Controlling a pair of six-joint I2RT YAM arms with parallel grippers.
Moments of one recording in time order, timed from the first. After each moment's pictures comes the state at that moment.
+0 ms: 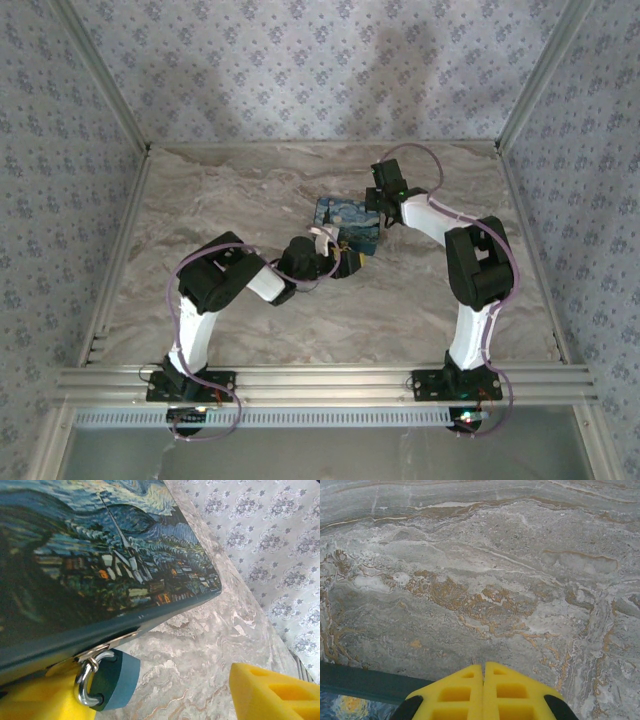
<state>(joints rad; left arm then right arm) -0.80 2.08 0.78 1.04 0.33 -0.75 0.37 1.90 1.31 -0.26 0.19 0.29</state>
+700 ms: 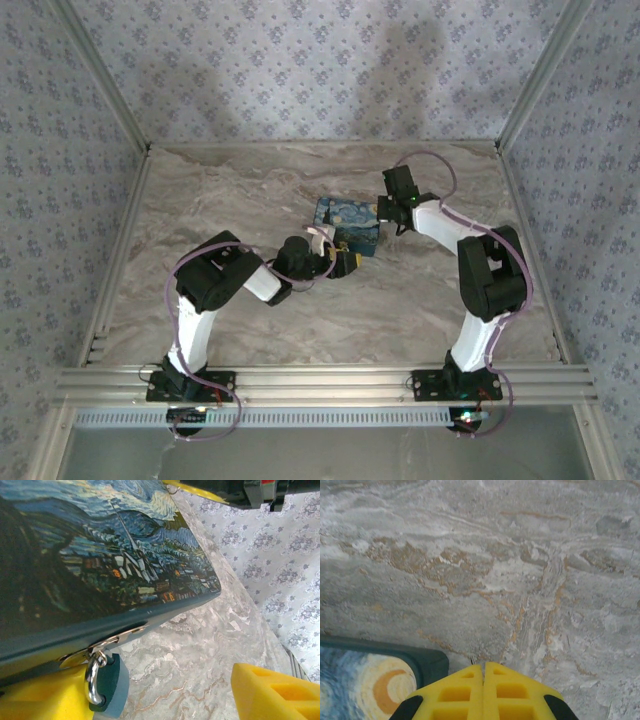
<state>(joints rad) -0.77 2.08 0.76 1.07 0.38 -0.74 0.34 1.79 1.20 -0.32 0.21 0.30</state>
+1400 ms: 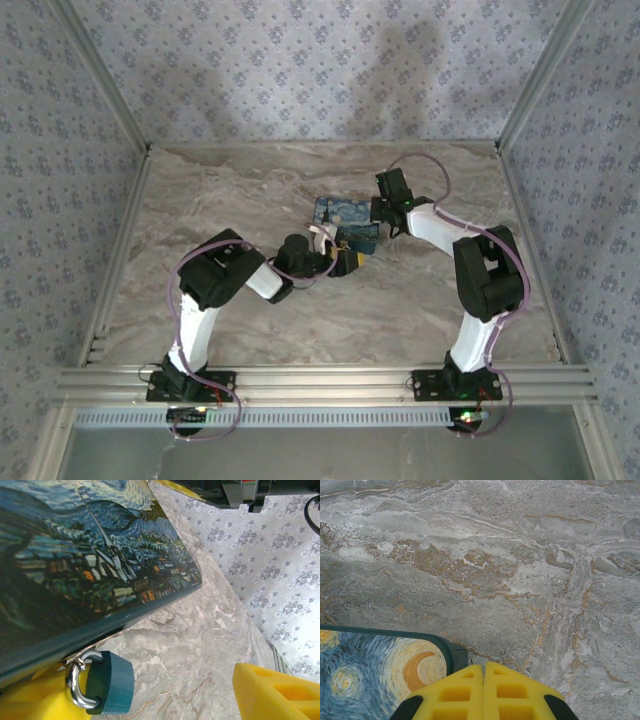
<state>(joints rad) -0.77 2.11 0.79 1.11 0.45 -0.78 0.38 1.80 1.18 -0.25 0.21 0.33</state>
